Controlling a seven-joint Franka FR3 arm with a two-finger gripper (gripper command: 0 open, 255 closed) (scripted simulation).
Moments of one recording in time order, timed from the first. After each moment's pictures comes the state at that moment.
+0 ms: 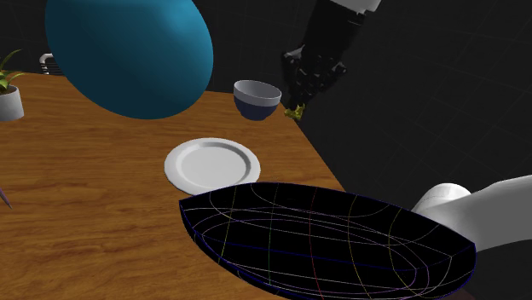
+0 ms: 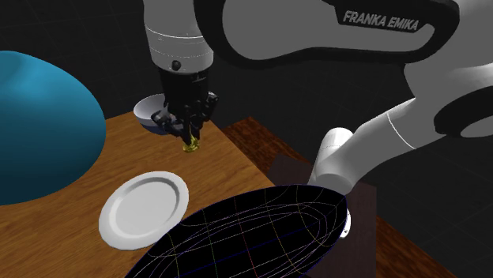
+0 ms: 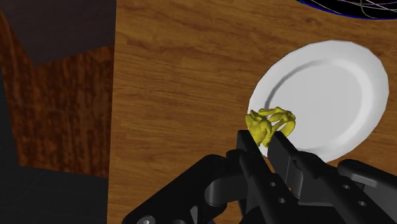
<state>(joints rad) 0.04 -0.57 0.49 -1.93 0.19 1.56 0.78</state>
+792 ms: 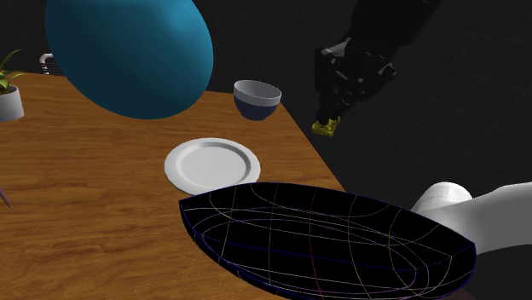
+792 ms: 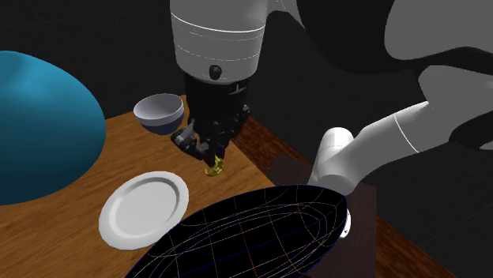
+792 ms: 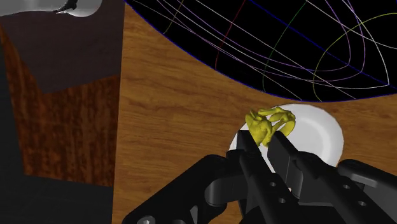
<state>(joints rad) 0.10 -0.68 0.56 -1.88 0.26 1.43 0.91</state>
